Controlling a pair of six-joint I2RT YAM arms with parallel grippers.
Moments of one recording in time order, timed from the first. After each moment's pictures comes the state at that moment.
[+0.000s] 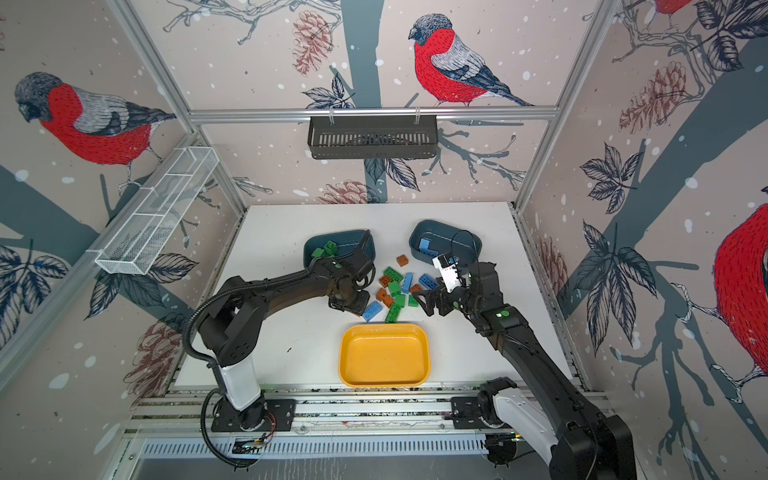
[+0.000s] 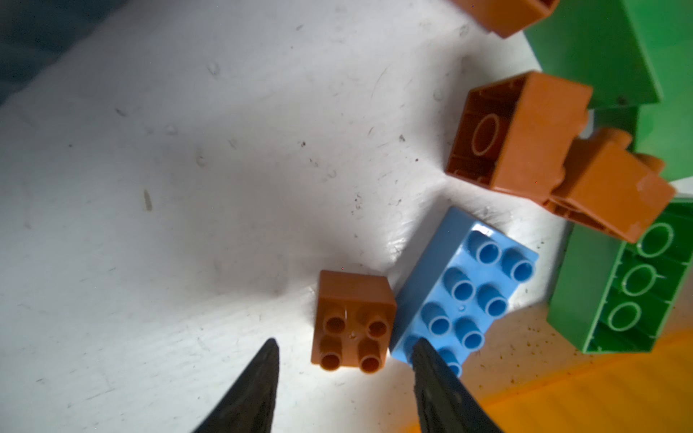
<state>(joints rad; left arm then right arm) -0.72 1.85 1.27 -0.79 0.00 -0.36 0.28 0.94 0.60 -0.24 -0.55 0.00</state>
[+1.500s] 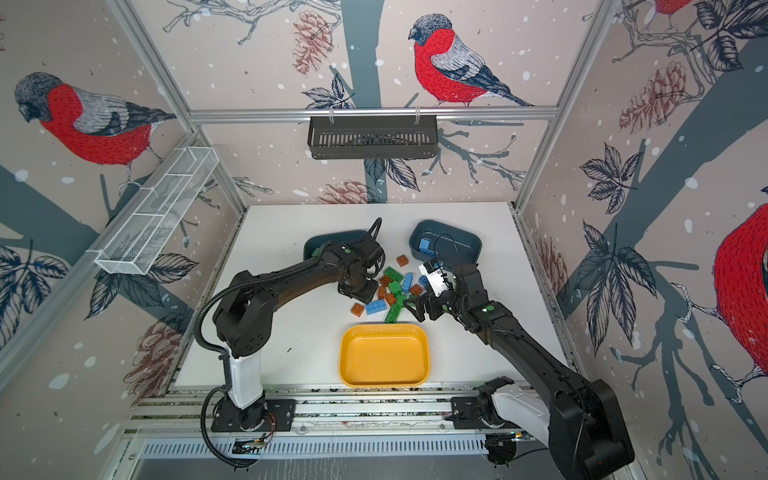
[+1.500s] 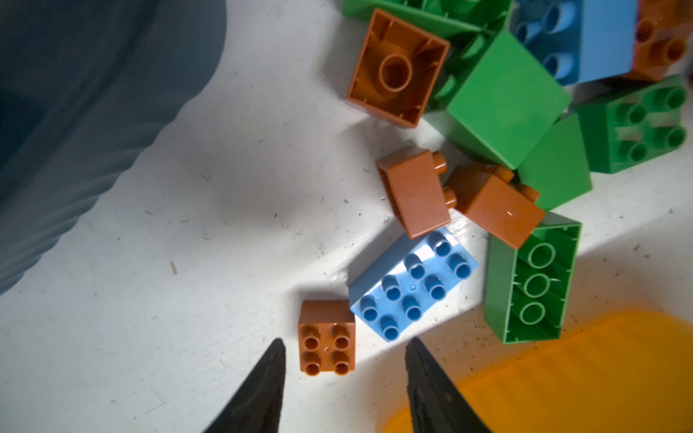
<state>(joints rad) -0.73 1.94 1.51 -0.95 0.00 -0.24 0.38 1.07 0.58 -0.18 -0.55 0.00</state>
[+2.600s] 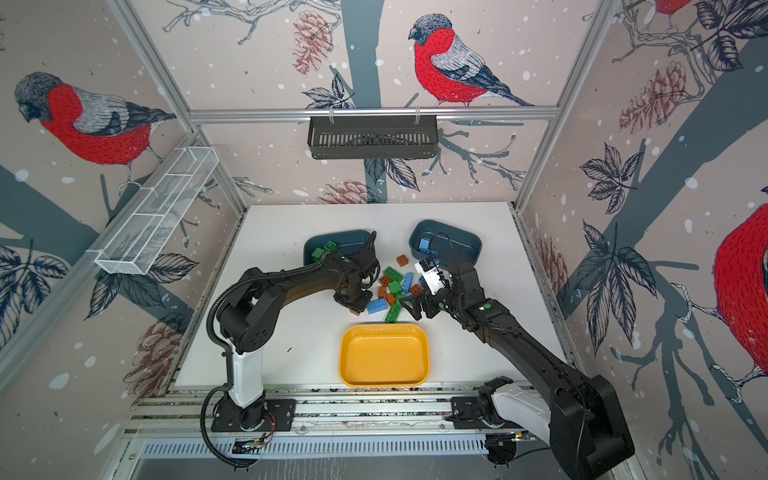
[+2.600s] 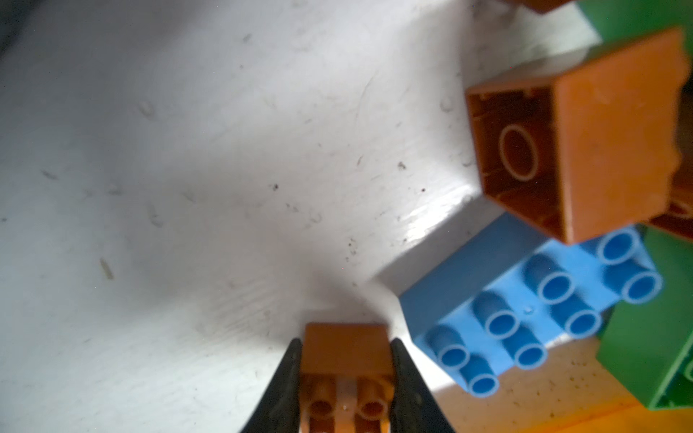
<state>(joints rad) -0.71 1.98 1.38 -0.86 0.01 -0.24 0.41 1.09 0.61 -0.16 -0.52 -0.01</state>
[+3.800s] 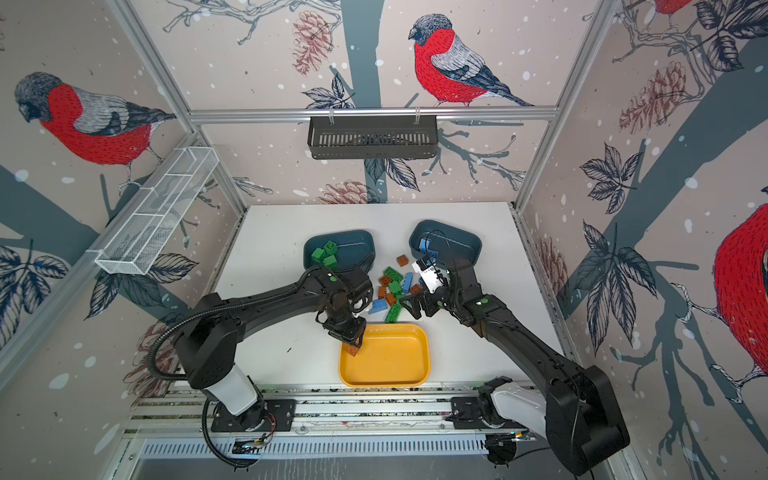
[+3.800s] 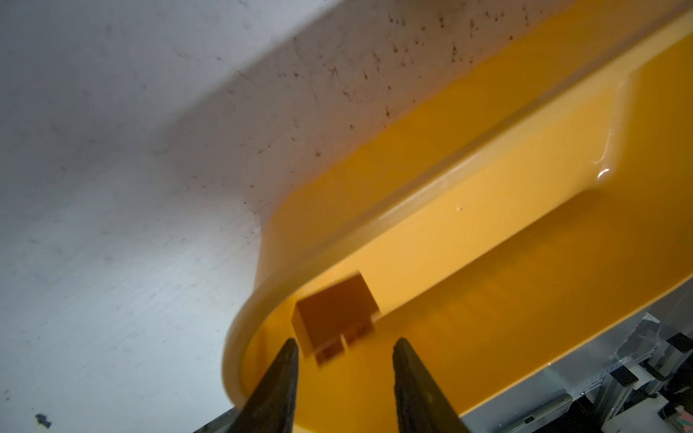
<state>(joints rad) -0.84 1.69 1.20 -1.04 0.29 -0.33 0.41 1.14 0.65 -0.20 -0.52 -0.06</state>
